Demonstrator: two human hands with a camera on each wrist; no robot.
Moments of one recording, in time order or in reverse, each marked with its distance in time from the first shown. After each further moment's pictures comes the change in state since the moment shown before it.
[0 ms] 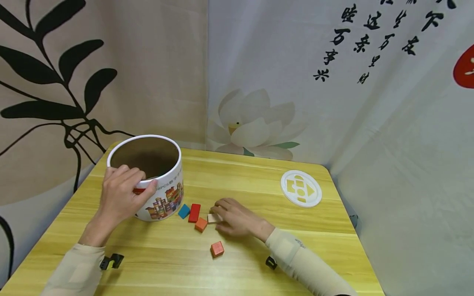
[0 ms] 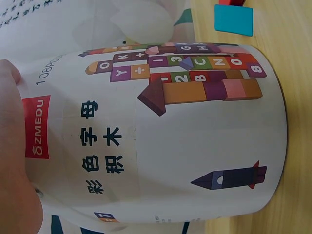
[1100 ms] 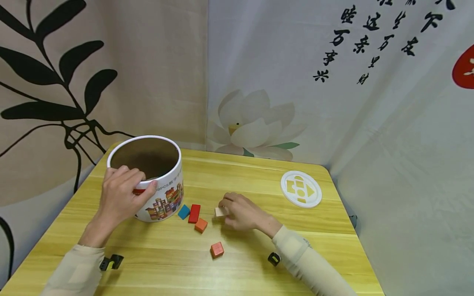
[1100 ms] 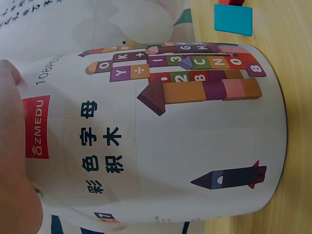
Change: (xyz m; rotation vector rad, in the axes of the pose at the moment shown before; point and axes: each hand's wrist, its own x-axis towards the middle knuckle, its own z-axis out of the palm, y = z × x) left_hand -0.002 -0.002 -0.003 0.015 -0.046 -0.006; right_hand -0.007 0.008 -0.036 0.104 0.082 0.082
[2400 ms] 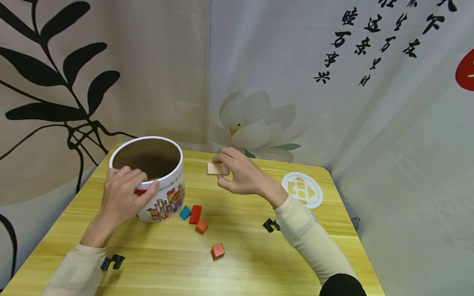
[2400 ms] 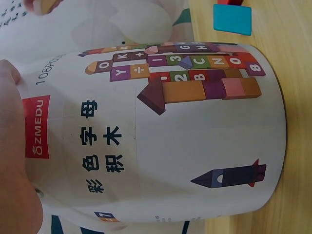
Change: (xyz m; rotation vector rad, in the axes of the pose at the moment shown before) left_hand 0.001 0.002 0.001 -0.017 0.041 0.004; right_hand 0.056 -0.010 -0.140 0.001 0.344 -0.182
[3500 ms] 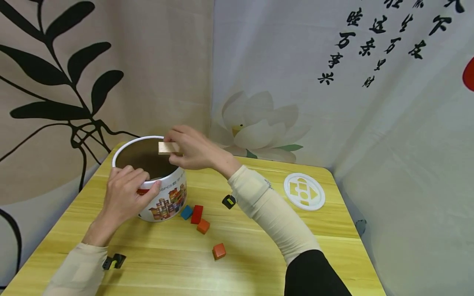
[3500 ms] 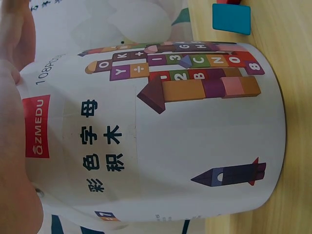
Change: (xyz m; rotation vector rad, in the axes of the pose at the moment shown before) left_hand 0.001 -0.001 -0.002 0.006 -0.013 0.024; right_hand 0.133 -0.027 0.021 -0.037 -0.194 0.038
